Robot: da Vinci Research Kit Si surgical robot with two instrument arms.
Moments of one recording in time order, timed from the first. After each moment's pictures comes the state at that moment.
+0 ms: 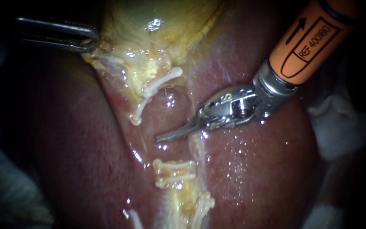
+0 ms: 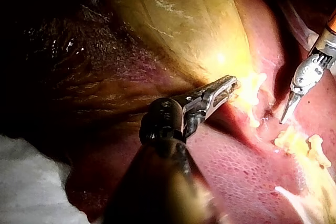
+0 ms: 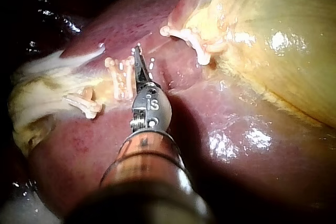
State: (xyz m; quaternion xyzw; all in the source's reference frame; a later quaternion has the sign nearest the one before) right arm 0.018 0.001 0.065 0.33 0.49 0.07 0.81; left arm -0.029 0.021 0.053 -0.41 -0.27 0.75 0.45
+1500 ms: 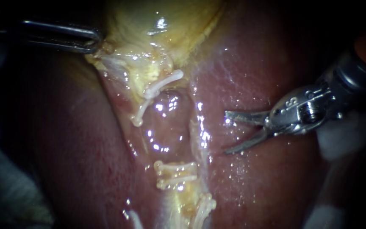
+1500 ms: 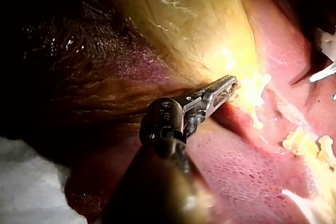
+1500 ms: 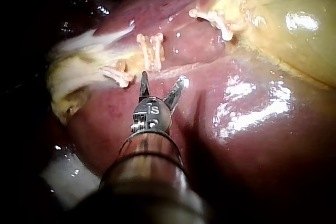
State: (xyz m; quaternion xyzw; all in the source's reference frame) right arm 0.008 0.001 0.056 0.14 0.33 0.12 0.93; left arm -0.030 0.021 0.057 -0.42 -0.26 0.75 0.44
